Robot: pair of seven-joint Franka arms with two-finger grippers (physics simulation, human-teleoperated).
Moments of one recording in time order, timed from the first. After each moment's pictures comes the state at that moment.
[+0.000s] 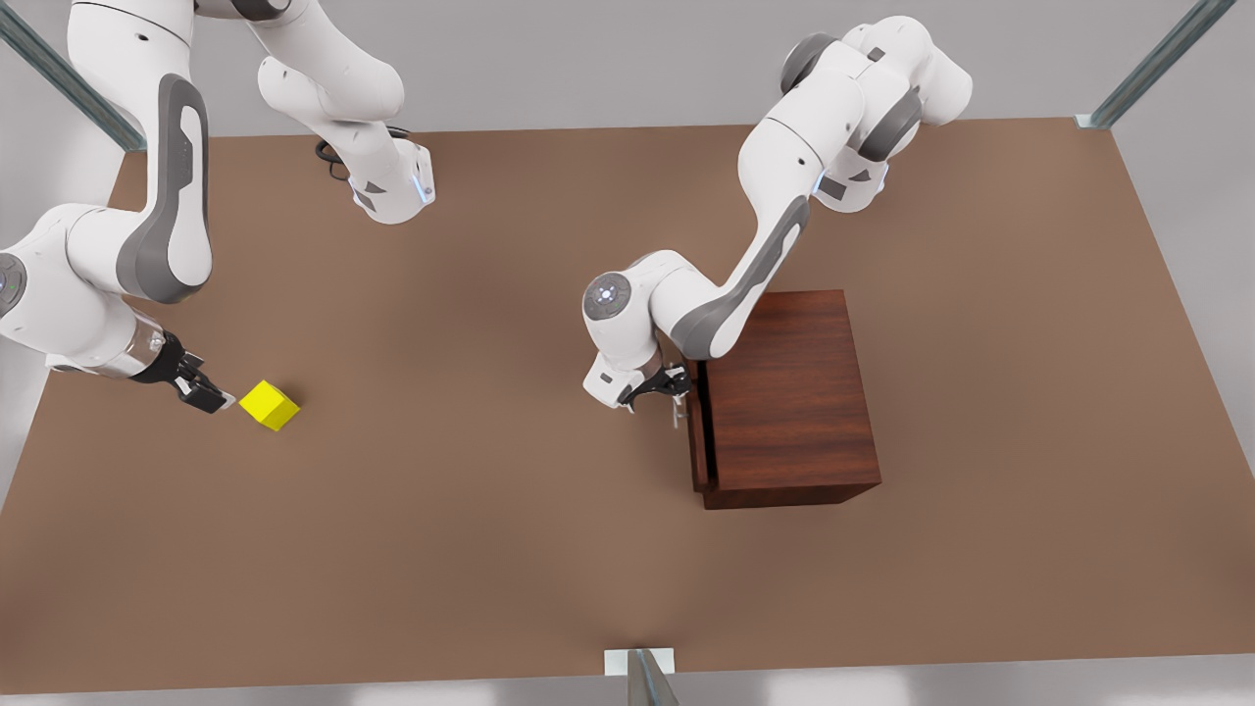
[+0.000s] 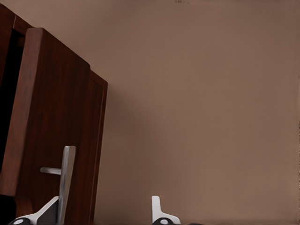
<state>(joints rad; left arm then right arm) -0.68 0.79 -0.14 -1.21 0.39 1.92 -1.01 -0.12 0.09 -0.07 -1.85 0.06 1.91 0.57</state>
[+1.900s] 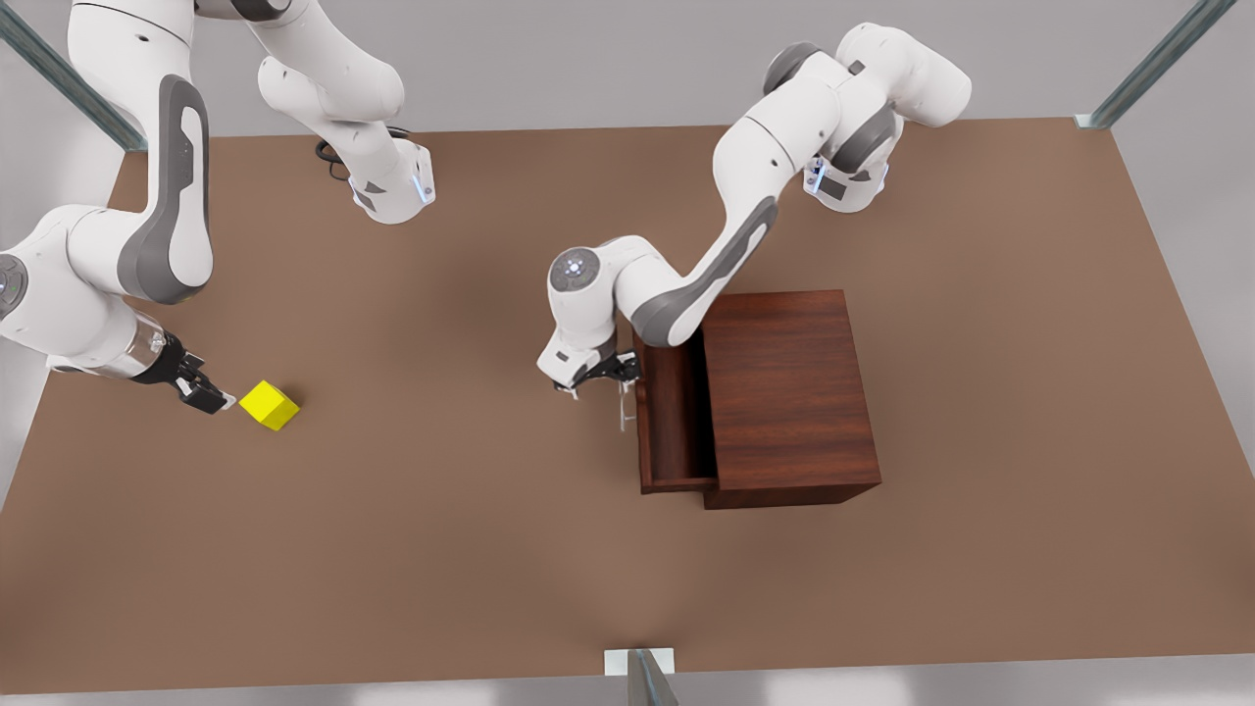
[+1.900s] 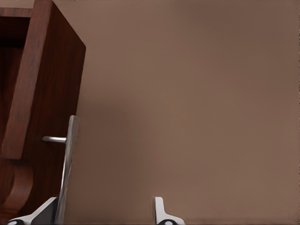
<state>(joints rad) -0.75 0.88 -0.19 -1.06 0.36 1.99 -1.10 -0.12 0.09 -0.07 -1.85 0.05 1.91 0.58</state>
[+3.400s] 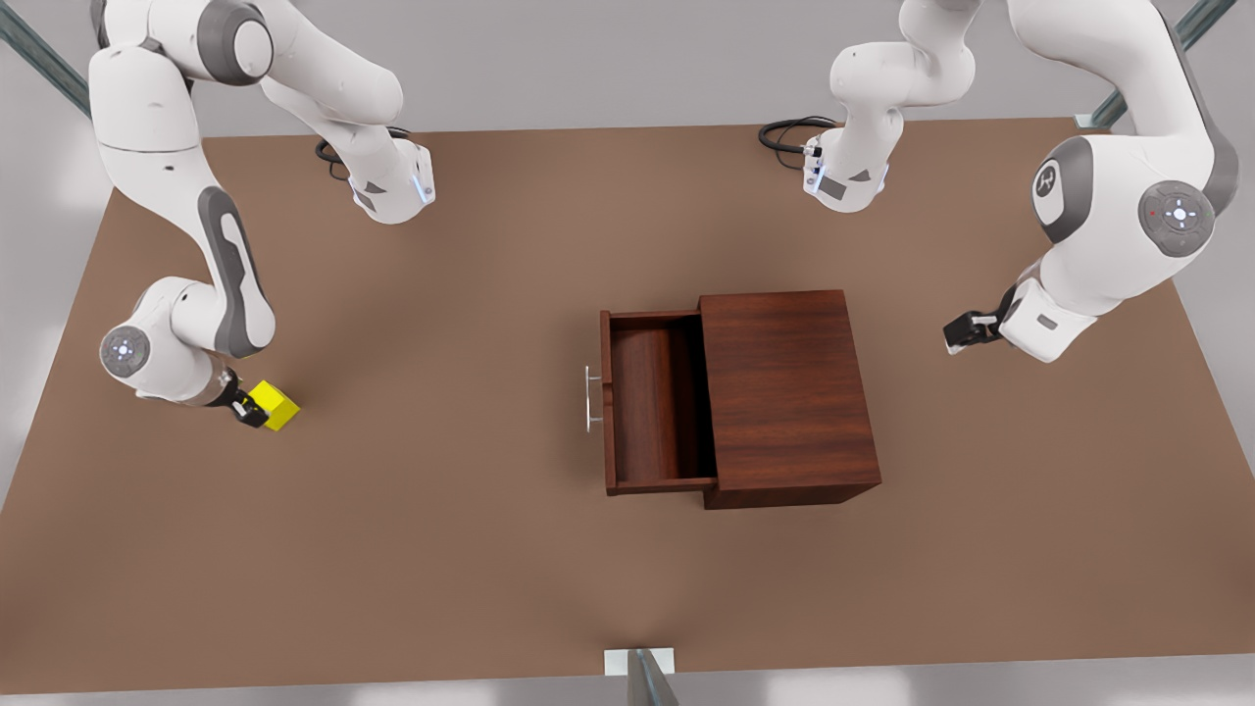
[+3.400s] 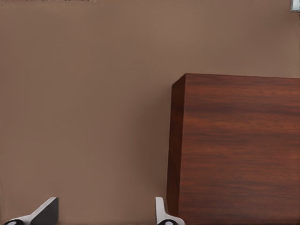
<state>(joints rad) -0.02 0.07 -0.03 -1.67 0.00 1.69 -0.10 -0.26 0.35 -0.06 -2.15 -0.09 2.40 0.54</state>
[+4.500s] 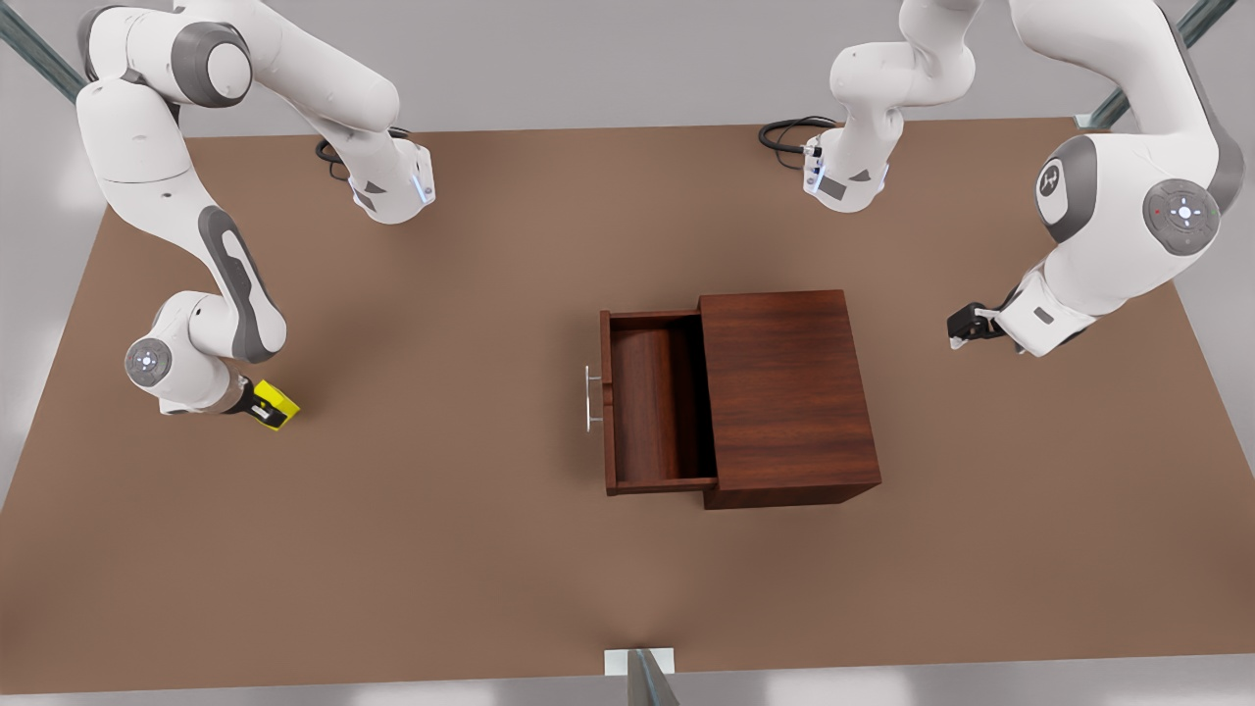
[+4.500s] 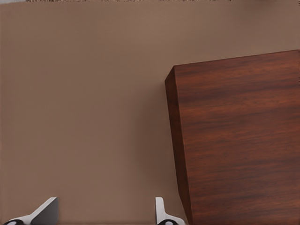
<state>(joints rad) -0.01 0.07 -0.03 -1.66 0.00 1.69 0.07 -0.46 0.45 0.13 -2.15 -0.19 2.51 0.42</state>
